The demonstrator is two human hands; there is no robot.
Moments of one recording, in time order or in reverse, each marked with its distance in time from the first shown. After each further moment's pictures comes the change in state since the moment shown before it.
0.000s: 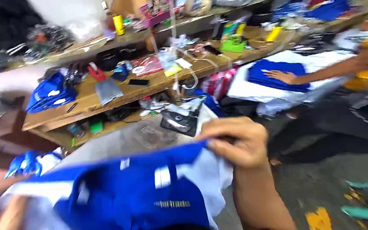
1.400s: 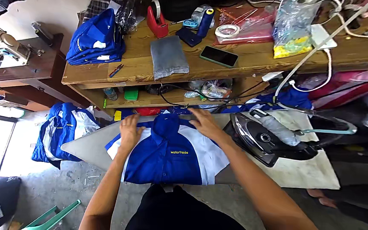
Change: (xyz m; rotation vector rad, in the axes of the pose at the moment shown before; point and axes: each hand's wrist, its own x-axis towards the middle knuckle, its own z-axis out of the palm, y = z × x) left_hand -0.055 -0.304 0.210 0.370 -0.415 -0.688; right_hand -0.033 0.352 0.197 -0.447 -0.671 0.724
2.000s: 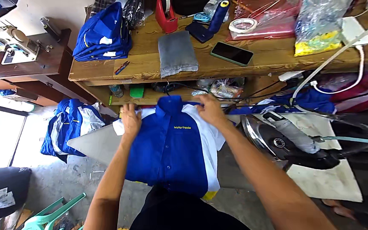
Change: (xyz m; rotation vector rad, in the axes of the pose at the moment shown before) left_hand 0.050 0.006 -0.020 0.002 0.089 -0.207; right_hand 0.058 -0.018 -0.022 0.075 0.066 0.098
